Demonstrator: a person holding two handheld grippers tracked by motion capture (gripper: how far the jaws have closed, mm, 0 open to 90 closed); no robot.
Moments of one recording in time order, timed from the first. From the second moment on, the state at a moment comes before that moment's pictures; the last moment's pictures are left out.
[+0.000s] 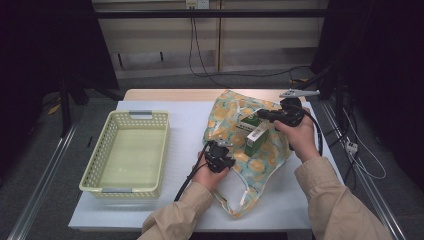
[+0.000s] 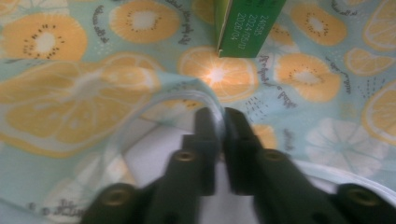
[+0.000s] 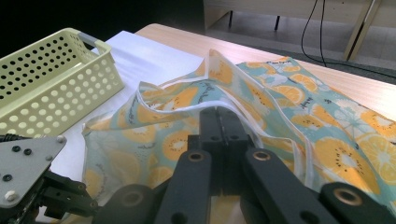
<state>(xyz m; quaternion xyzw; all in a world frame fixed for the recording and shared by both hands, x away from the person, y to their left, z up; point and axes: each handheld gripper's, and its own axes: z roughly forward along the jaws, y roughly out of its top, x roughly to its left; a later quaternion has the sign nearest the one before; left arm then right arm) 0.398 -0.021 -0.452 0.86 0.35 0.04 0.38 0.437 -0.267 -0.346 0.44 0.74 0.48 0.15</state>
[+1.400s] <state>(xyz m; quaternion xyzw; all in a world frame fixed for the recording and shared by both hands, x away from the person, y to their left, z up) 0.426 -0.004 -0.275 0.83 0.32 0.09 0.45 0.442 -0.282 -0.301 0.44 0.73 0.50 0.18</state>
